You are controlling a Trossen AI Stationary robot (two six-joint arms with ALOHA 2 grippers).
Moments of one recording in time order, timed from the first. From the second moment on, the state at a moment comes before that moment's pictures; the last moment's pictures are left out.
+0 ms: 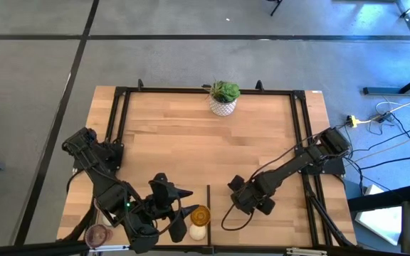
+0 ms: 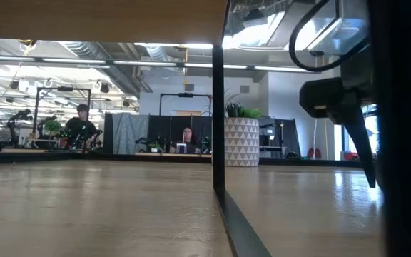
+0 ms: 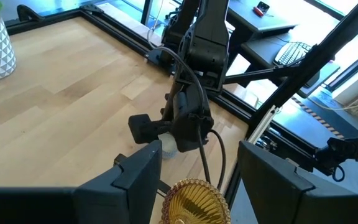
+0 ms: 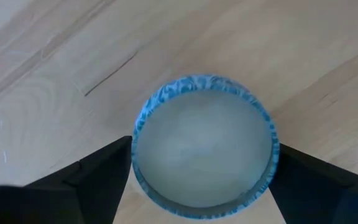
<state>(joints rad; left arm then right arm) -0.78 1.79 1.95 -0.94 -0.94 -1.12 0.54 1.84 1.11 -0.71 -0.05 -0.40</state>
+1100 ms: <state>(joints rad) -0.78 1.79 1.95 -0.94 -0.94 -1.13 0.54 1.87 1.11 -0.64 -0.11 -0.22</state>
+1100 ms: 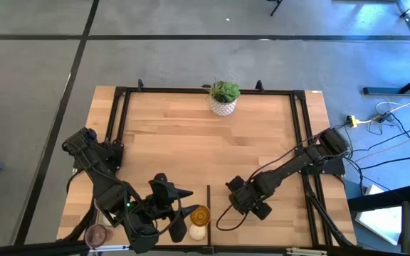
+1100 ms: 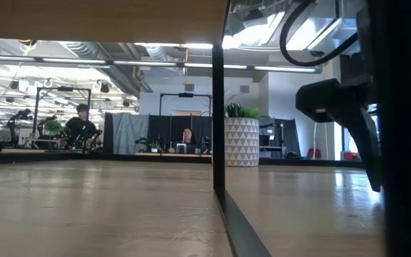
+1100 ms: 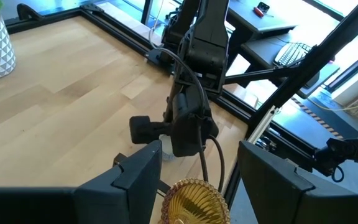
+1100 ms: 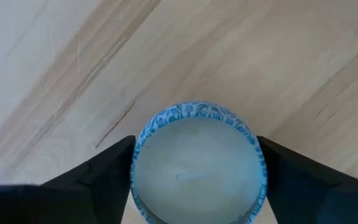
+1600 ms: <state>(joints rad) -0.78 1.79 1.95 -0.94 -0.95 -1.12 0.54 1.84 1.14 -0.78 -0.05 -0.01</state>
